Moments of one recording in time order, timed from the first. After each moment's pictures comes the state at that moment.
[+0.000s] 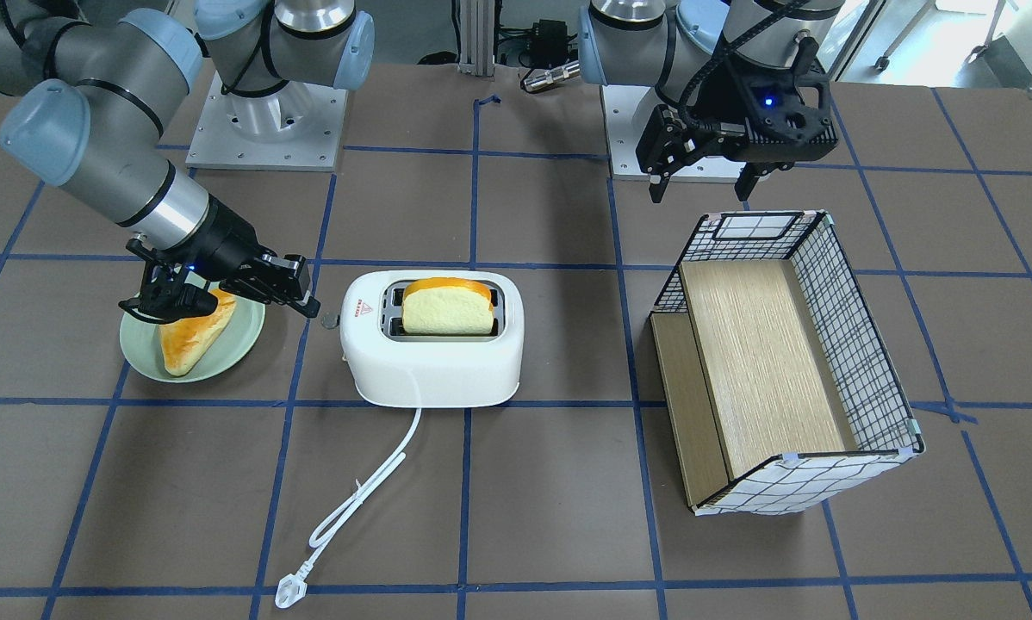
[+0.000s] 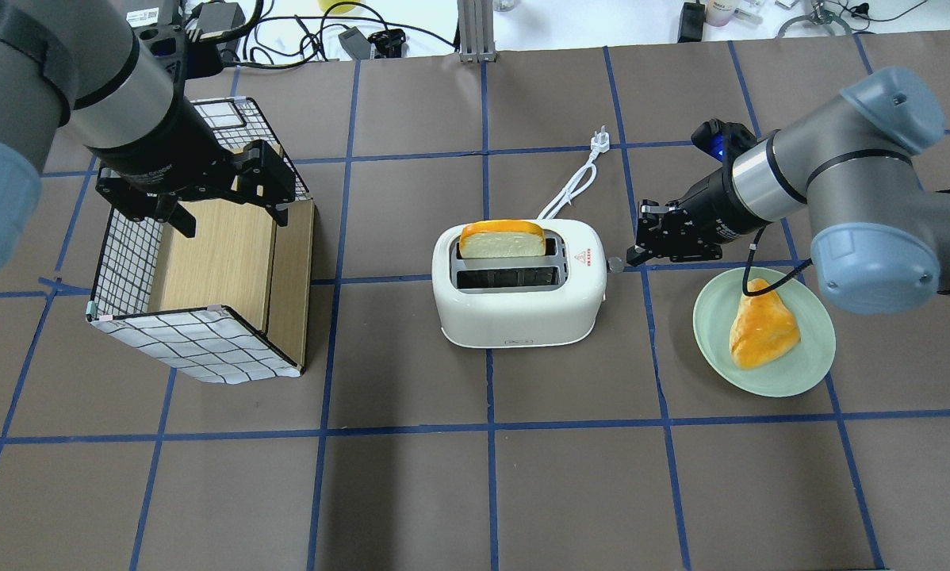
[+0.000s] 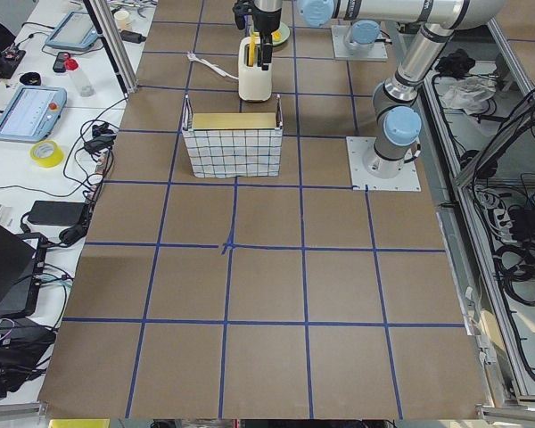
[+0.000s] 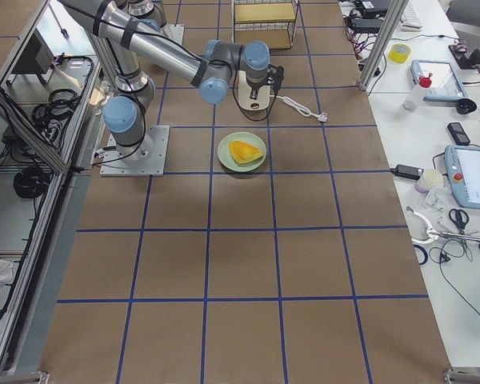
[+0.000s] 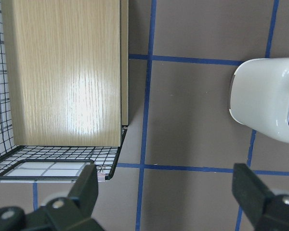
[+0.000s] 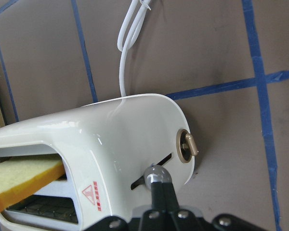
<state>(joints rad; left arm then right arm) -1.58 -1.46 -1.67 -1.53 1.56 -0.10 1.38 -1.52 2.04 -2.04 -1.04 0.00</state>
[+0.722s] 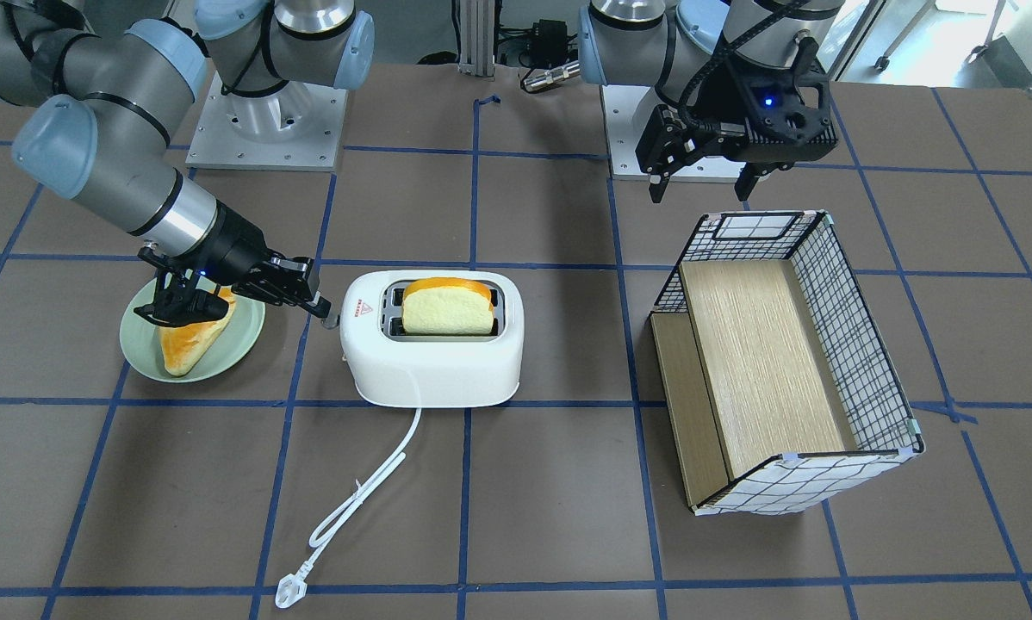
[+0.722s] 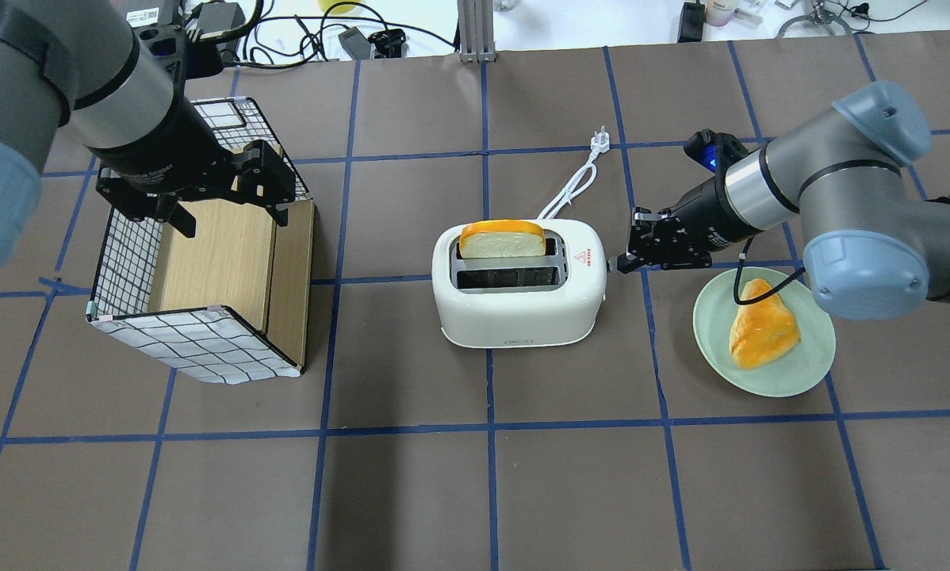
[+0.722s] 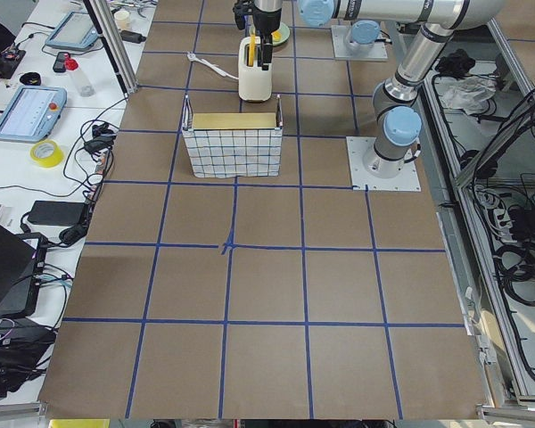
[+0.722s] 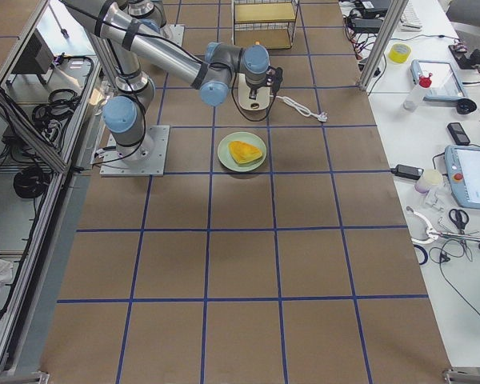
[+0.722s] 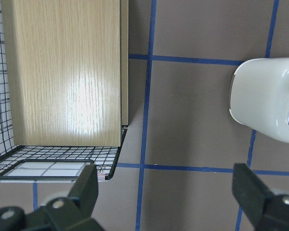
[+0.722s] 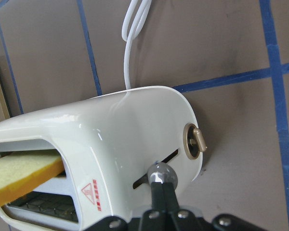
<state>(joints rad) -1.58 -1.46 -1.67 -1.53 1.56 -0.10 1.38 -1.51 2.05 -2.05 -1.01 -0.01</state>
